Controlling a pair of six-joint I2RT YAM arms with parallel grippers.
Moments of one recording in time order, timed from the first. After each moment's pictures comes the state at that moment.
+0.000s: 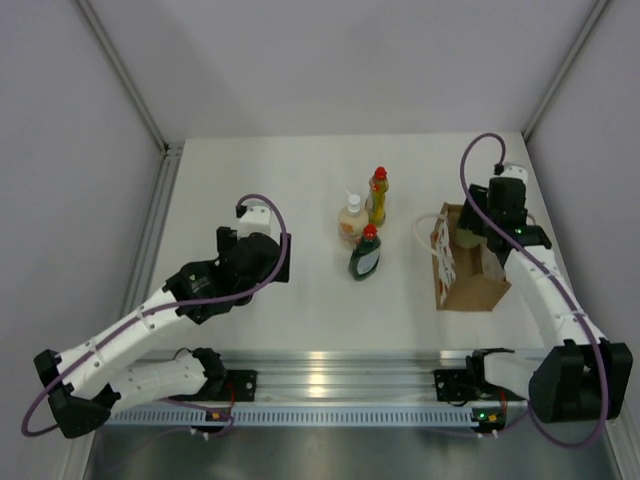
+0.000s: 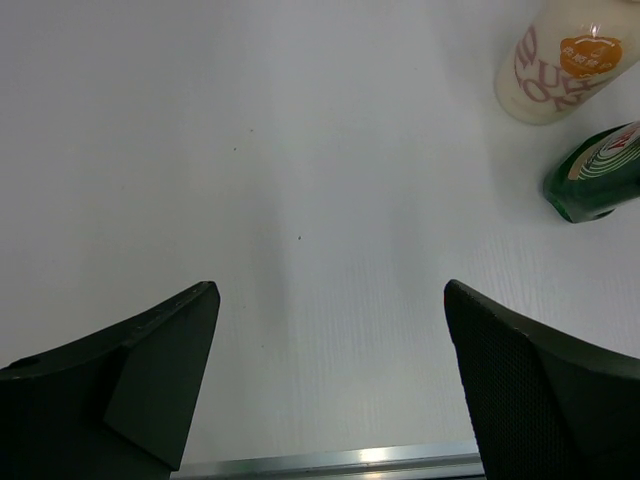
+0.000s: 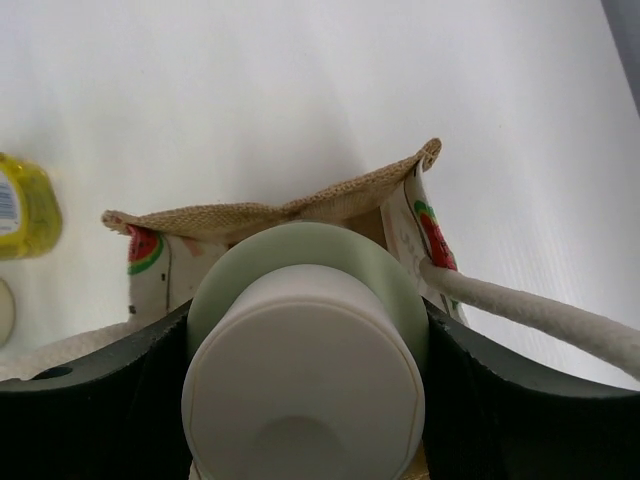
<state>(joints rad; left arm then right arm) -0.92 0.95 1.02 -0.82 -0.68 -0.50 0.05 1.16 0.92 -0.41 0.23 0.24</state>
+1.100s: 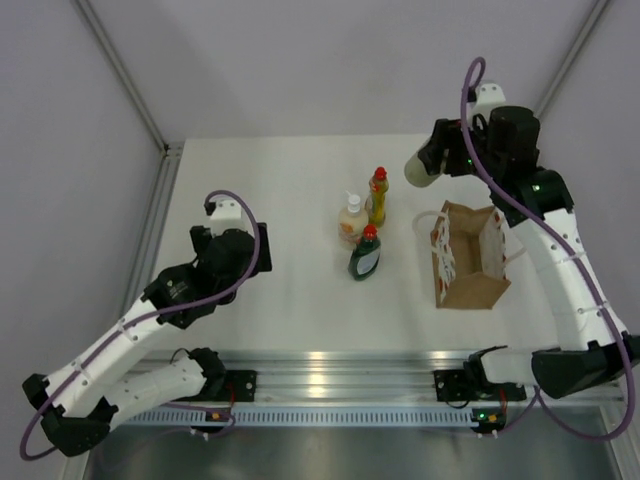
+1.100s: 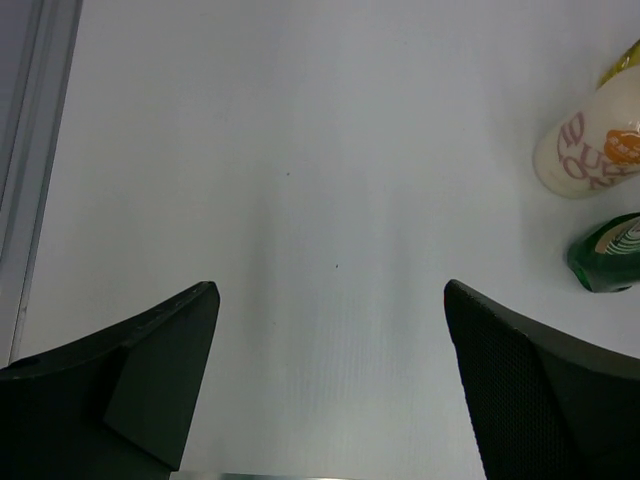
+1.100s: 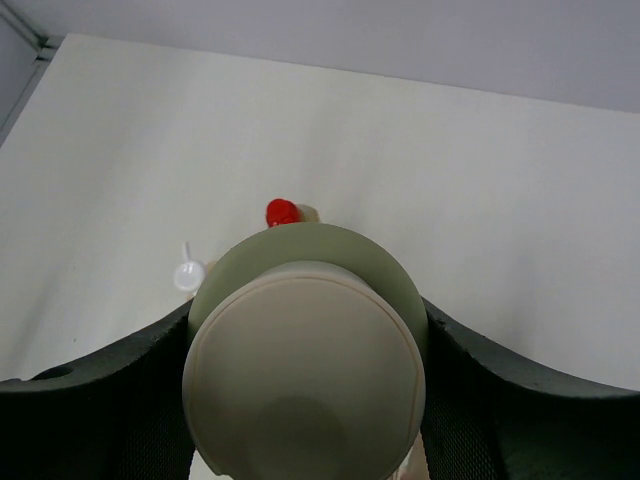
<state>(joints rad) -0.82 0.87 1.02 -0.82 -0.73 -0.51 0.26 1.28 1.59 -0.65 -0.06 0.12</state>
